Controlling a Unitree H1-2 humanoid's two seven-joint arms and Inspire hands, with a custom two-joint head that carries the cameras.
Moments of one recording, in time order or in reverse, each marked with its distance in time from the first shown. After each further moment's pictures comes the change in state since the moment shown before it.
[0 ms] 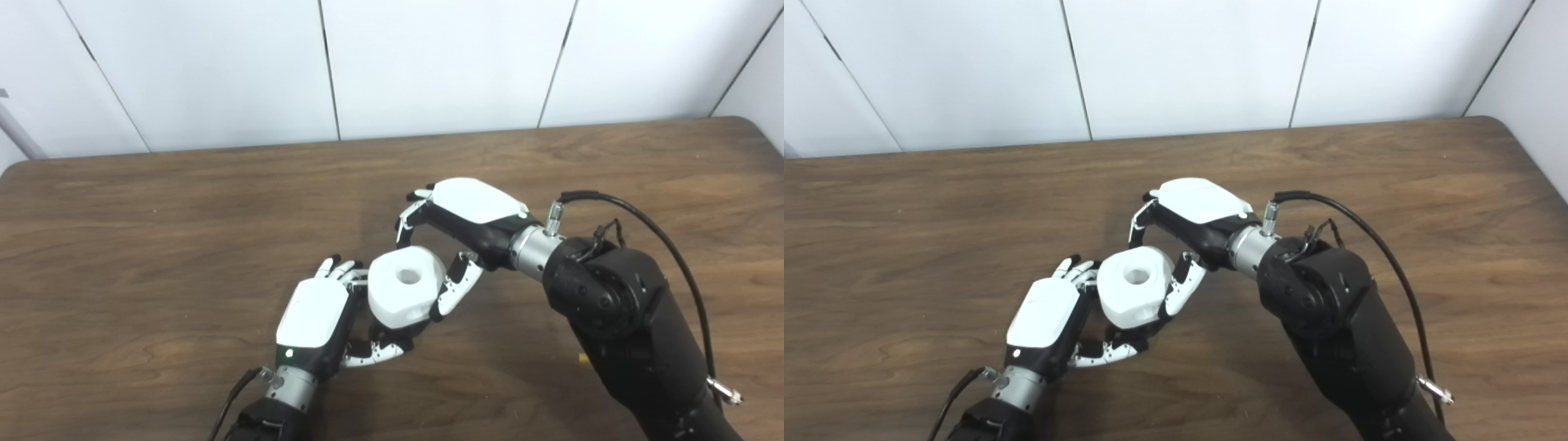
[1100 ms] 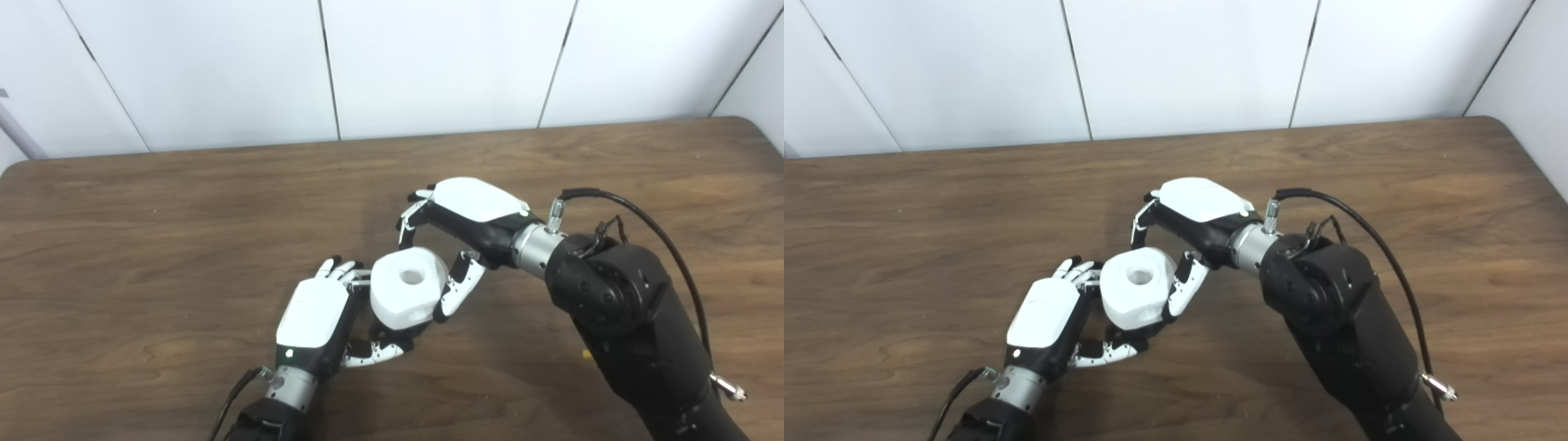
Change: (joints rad) left arm 0.000 0.000 0.000 0.000 0.000 -0.001 -0.002; right arm -0.010 -0.011 -0.003 0.001 0.013 0.002 0.016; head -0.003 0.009
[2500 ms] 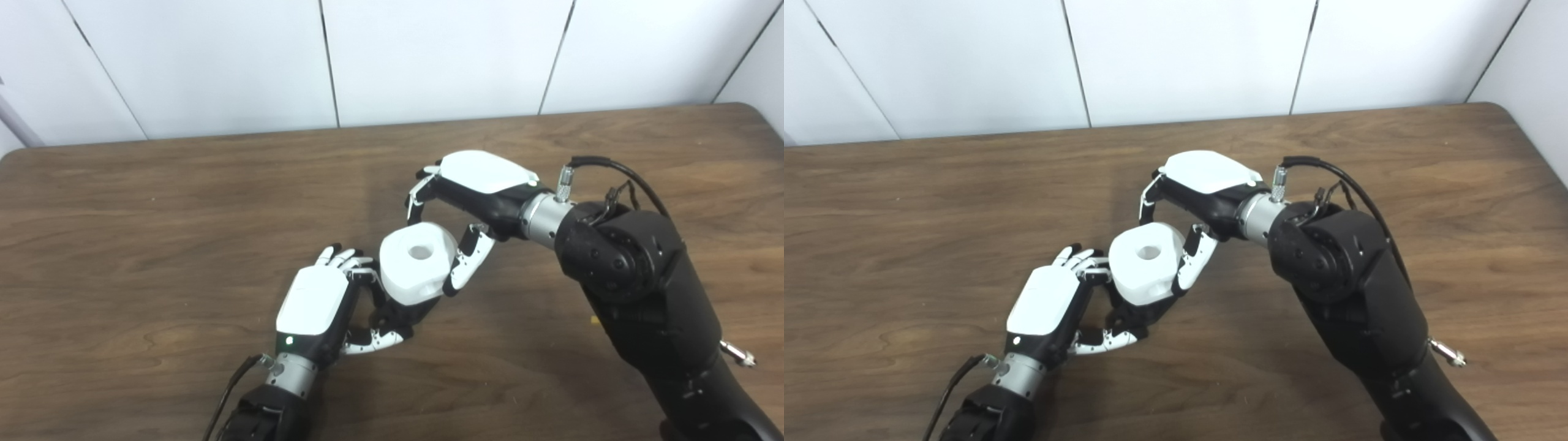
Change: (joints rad) left arm -0.001 0.002 0.000 0.001 -0.001 -0.004 0.000; right arm -0.069 -0.032 -0.016 -0.002 0.001 0.015 0.071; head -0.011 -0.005
